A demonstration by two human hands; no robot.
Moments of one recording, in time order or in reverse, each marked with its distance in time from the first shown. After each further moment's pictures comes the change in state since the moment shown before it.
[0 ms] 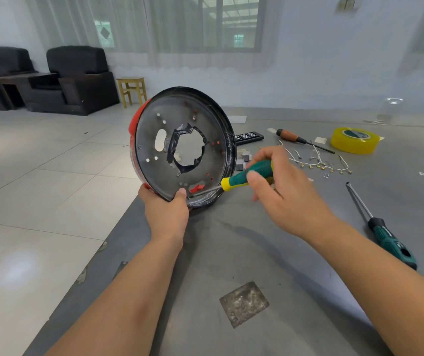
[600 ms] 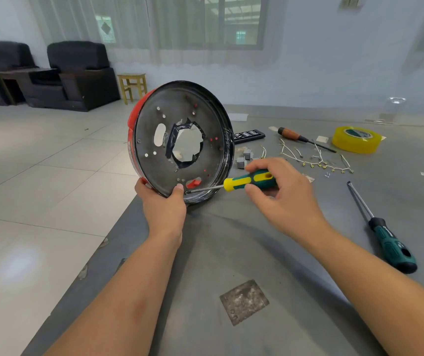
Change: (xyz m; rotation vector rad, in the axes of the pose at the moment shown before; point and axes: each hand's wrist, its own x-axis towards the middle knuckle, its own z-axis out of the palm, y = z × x) left_hand 0.002 0.004 -0.001 -0.080 0.018 0.011; right_hand -0.007 0.011 0.015 0.127 0.117 -0.028
